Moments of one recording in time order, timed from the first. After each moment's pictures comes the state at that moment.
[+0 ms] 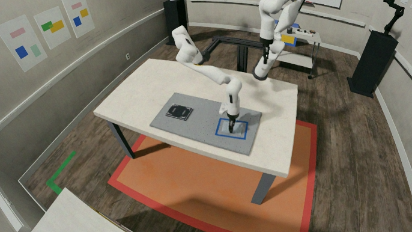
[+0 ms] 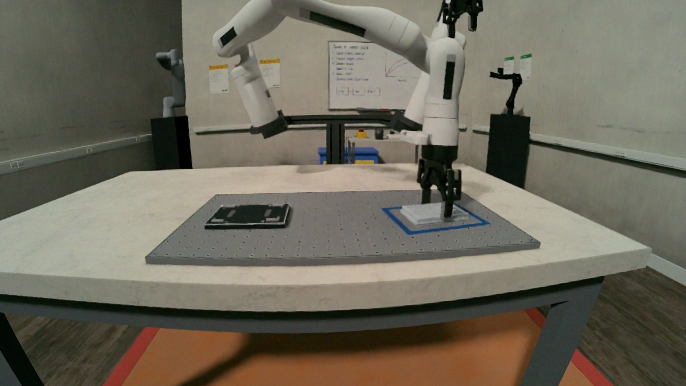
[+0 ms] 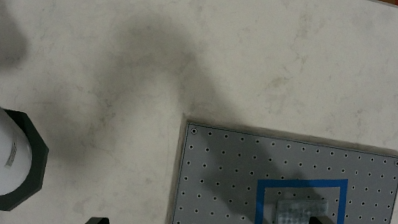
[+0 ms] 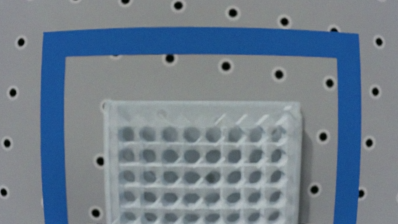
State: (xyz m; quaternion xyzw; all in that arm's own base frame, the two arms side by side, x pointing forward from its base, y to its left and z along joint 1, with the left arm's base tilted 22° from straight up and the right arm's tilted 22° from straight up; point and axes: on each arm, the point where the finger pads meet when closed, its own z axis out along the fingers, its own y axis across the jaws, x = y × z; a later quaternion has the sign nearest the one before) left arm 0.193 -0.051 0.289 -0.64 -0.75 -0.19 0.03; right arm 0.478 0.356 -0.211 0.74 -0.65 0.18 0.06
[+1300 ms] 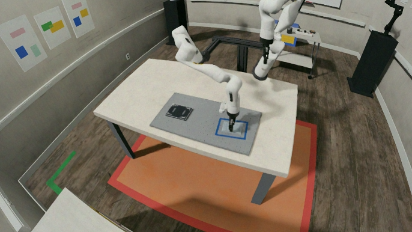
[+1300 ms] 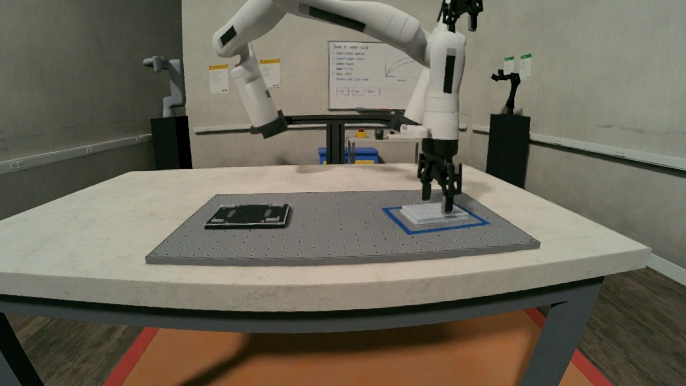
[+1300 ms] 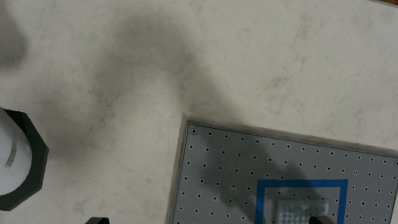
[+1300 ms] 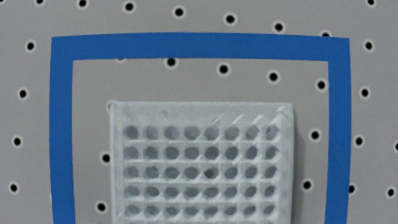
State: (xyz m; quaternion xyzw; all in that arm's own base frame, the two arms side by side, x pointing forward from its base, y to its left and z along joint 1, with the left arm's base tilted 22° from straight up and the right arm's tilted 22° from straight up) left arm 0.193 -0.051 0.289 -0.64 -0.75 -0.19 0.03; right arm 0.476 0.359 -0.200 0.74 -0.65 0.18 0.06
